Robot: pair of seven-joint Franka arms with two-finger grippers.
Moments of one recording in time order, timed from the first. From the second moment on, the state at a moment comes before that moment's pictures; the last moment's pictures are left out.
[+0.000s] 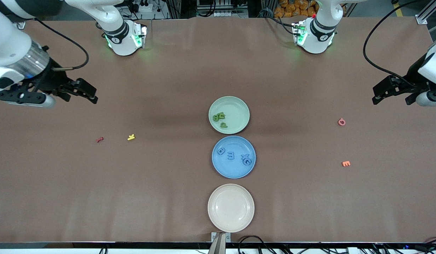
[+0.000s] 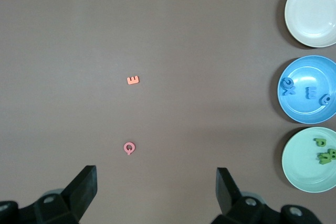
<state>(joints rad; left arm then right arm) 0.00 0.02 -0.09 -1.55 0.00 1.67 -0.08 0.07 -0.03 0.09 -1.68 0.08 1.71 0.27</state>
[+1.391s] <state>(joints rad) 0.01 0.02 -0.11 -1.55 0.00 1.69 -0.12 0.04 -0.08 -0.08 -1.66 -0.02 1.66 -0.12</state>
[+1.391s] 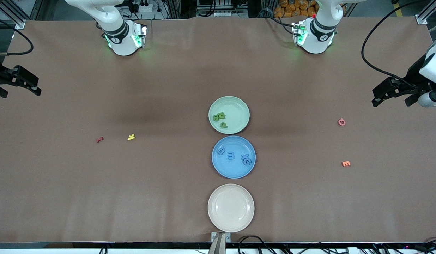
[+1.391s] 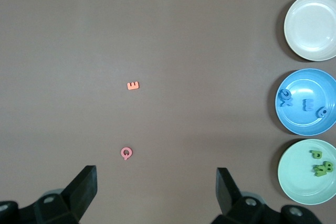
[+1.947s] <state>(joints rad) 0.01 0.02 -0.11 -1.55 0.00 1.69 -0.12 0.04 -0.08 -0.07 -1.65 0.04 1.63 -0.07</state>
